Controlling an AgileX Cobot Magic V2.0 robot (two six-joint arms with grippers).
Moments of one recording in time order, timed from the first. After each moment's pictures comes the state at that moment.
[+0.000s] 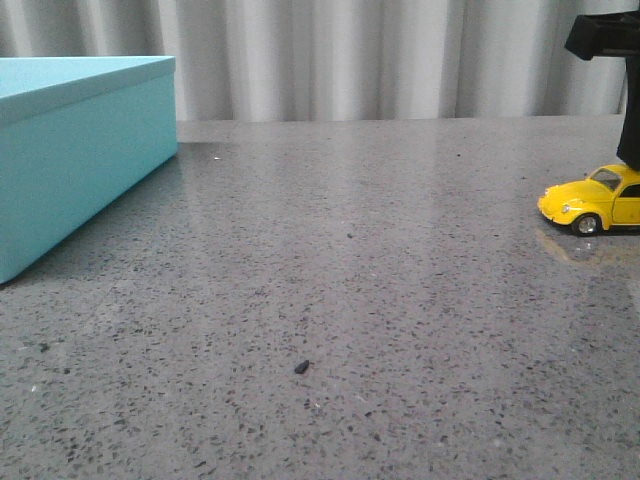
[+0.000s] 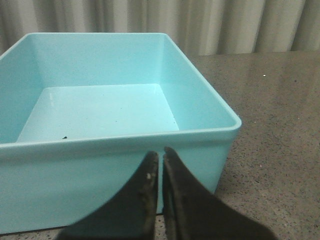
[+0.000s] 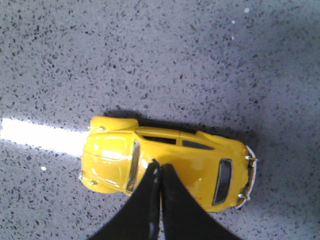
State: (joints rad) left arm -0.03 0.18 -0.25 -0.74 0.40 0.63; right arm 0.08 1.53 -1.21 0.12 0.97 -0.15
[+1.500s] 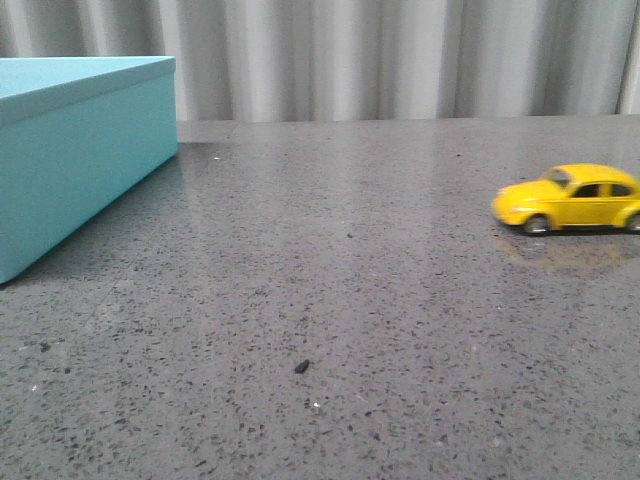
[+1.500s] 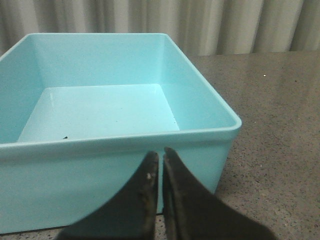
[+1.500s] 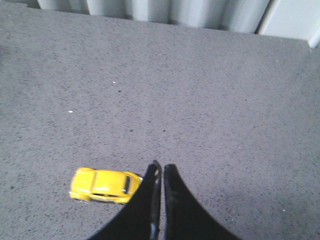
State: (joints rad) left arm -0.03 0.18 -0.25 -0.74 0.40 0.63; right arm 0.10 1.01 -1.43 -0.04 1.10 -0.04
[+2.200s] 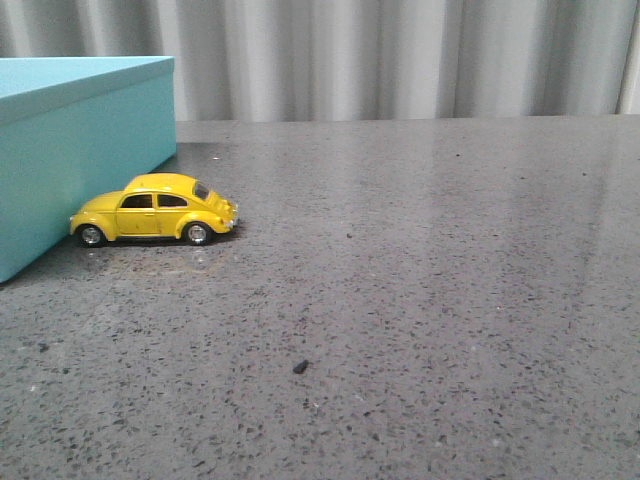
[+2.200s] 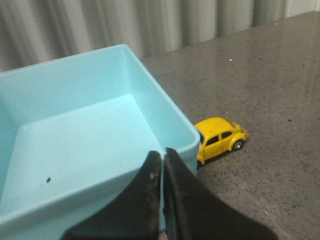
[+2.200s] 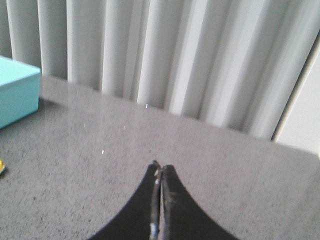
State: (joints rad) left arm -0.08 0.30 -0.42 -0.73 0.52 0.85; right arm 0.24 0.28 -0.69 -0.04 0.54 -0.17
